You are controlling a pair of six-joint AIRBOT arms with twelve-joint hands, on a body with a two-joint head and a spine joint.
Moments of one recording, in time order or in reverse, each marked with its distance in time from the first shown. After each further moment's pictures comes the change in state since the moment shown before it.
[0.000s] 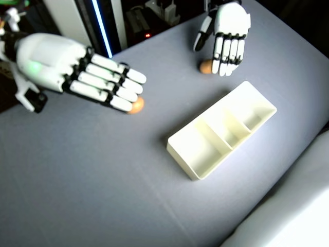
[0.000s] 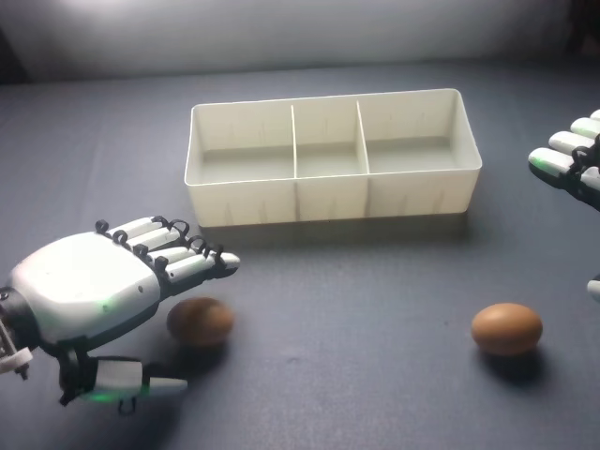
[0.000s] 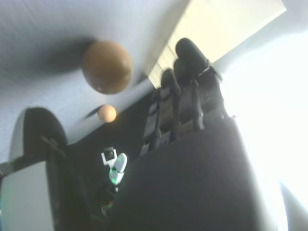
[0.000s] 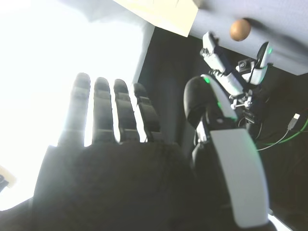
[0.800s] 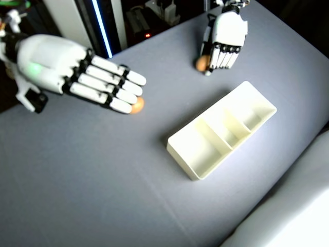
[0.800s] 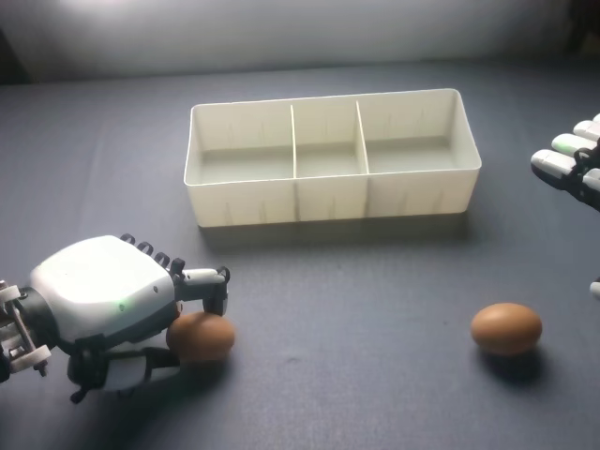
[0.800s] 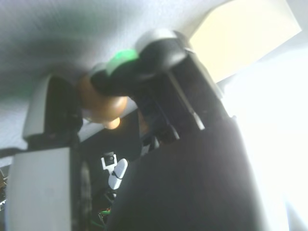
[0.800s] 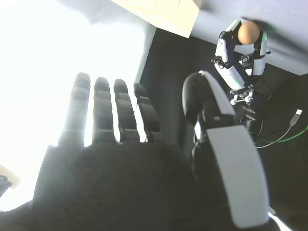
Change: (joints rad) left arm -0.013 -0.035 0.024 0.016 0.003 -0.045; right arm -0.005 -0.006 0.000 0.015 0.000 0.000
